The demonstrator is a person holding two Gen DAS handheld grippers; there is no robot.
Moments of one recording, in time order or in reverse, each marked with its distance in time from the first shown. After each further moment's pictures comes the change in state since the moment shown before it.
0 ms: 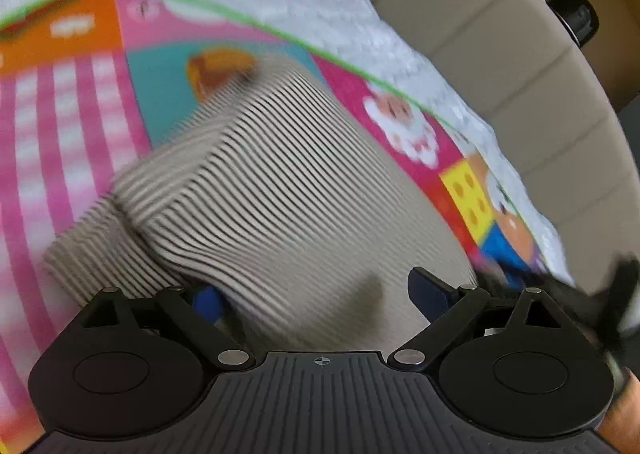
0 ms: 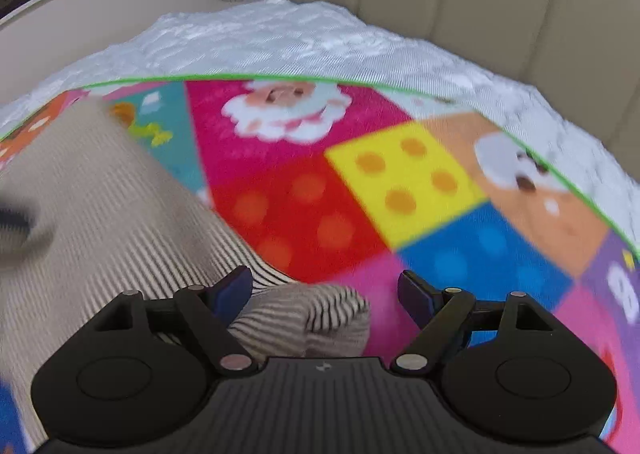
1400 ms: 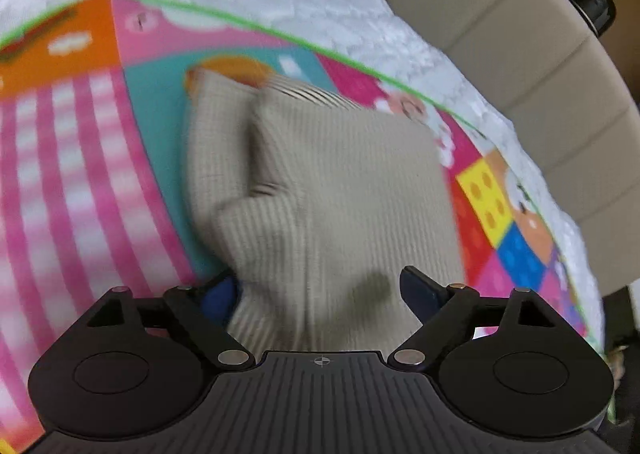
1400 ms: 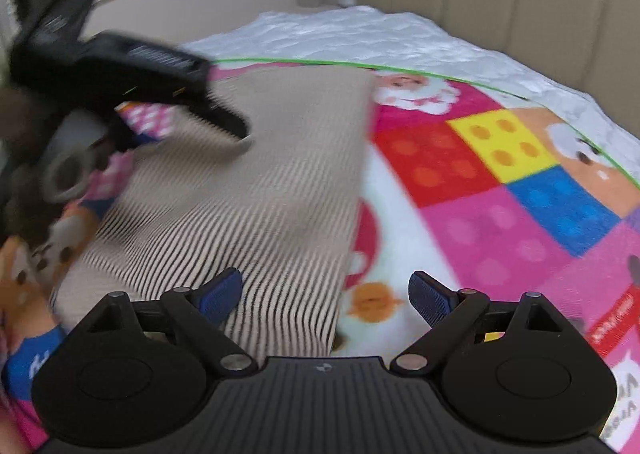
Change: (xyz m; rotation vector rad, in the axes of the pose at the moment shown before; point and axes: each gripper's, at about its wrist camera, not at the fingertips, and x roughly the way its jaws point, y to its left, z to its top) left arm 0.002 -0.012 0.009 0.008 0.042 0.074; right arm -0.068 0.076 -0.058 -0.099 -0.042 0.180
